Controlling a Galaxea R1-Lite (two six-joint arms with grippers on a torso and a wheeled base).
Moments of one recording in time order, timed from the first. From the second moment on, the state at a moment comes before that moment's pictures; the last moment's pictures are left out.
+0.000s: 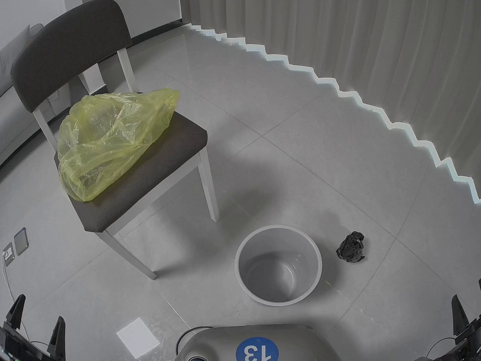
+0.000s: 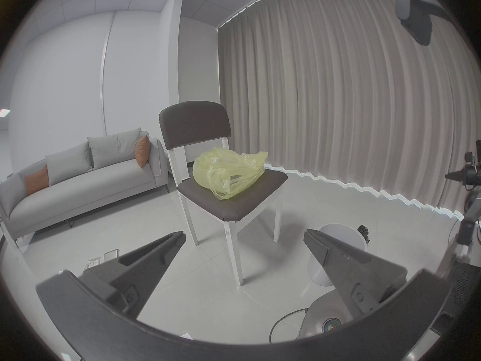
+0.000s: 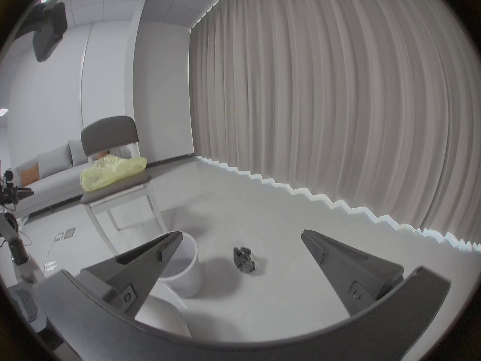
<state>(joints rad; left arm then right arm) 0.00 0.02 -0.02 -0.01 -0.04 0.06 0.00 0.02 -0.02 -0.02 -0.03 0.04</state>
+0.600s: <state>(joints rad) 0.00 0.02 -0.03 -0.03 -0.06 0.01 0.04 0.38 -0.43 -0.16 0.08 0.09</state>
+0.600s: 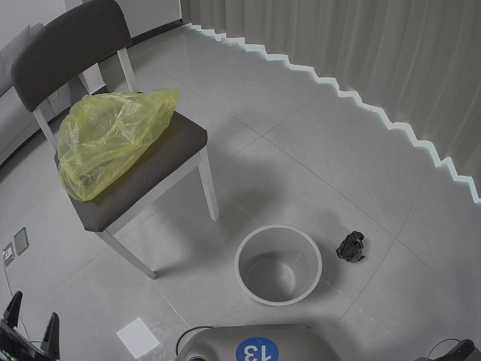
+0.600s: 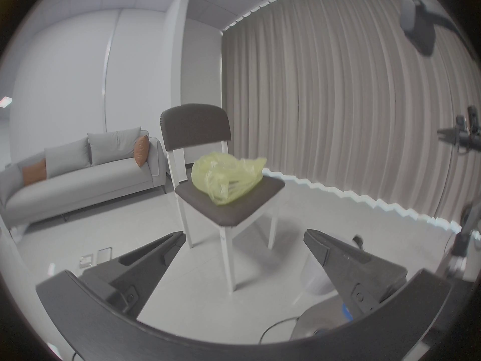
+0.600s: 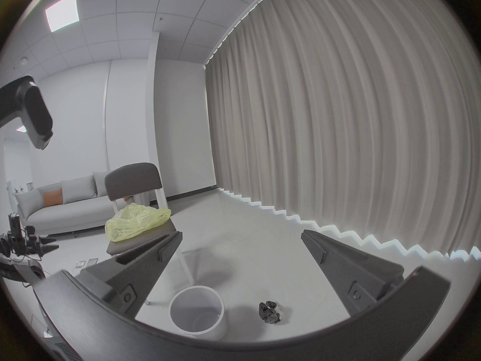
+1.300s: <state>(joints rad) 0.00 0.38 -0.32 -0.03 -0.03 0.04 0.02 0.78 -0.61 -0.22 0.17 0.03</state>
